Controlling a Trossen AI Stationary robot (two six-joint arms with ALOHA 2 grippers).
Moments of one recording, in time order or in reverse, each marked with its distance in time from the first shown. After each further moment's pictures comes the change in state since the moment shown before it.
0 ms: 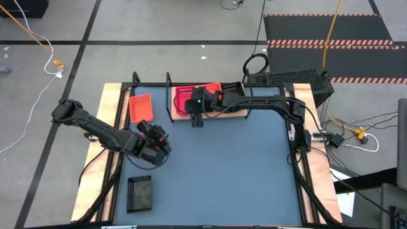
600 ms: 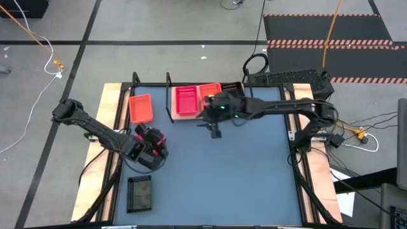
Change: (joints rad) left arm -0.069 -0.001 0.000 -0.054 0.026 -0.072; right arm 0.059 -0.340 -0.381 0.160 -0.236 0.013
